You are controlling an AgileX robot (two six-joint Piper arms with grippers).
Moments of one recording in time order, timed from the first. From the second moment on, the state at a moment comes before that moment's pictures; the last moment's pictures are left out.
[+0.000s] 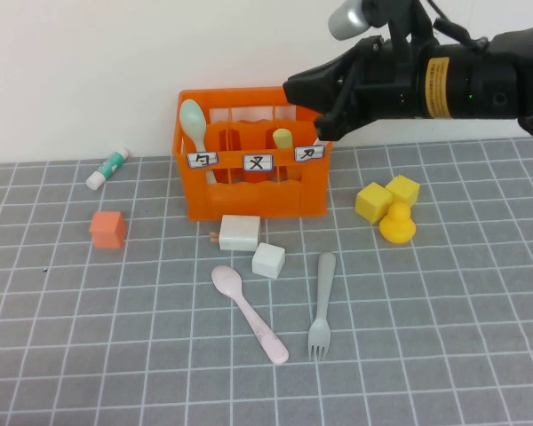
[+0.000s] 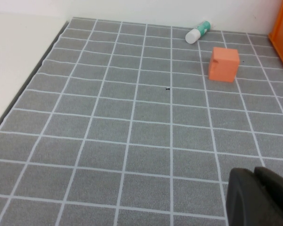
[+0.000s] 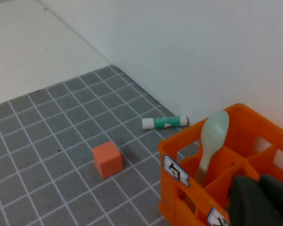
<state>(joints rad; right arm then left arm) 0.39 1.83 -1.49 -1.75 -0.58 1.57 0.11 -0.01 0.02 -0.09 0.37 -0.06</state>
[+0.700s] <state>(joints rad) 0.48 1.84 -1.48 -1.76 -0.43 1.21 0.11 -0.01 0.02 -0.09 0.37 -0.06</state>
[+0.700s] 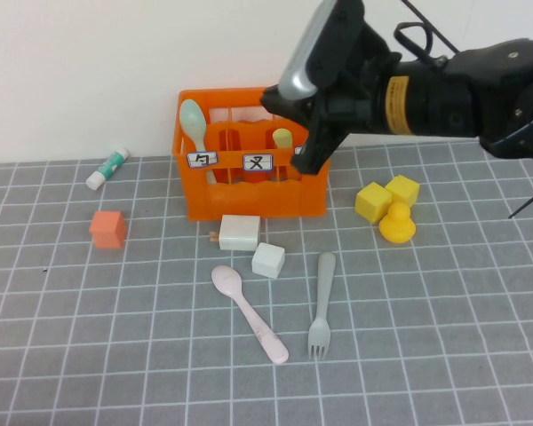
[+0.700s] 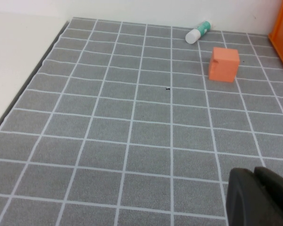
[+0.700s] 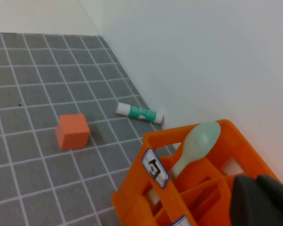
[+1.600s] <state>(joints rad) 0.74 1.80 -1.31 -0.77 0.10 0.00 0.11 -0.01 0.02 -0.09 0.37 -0.06</state>
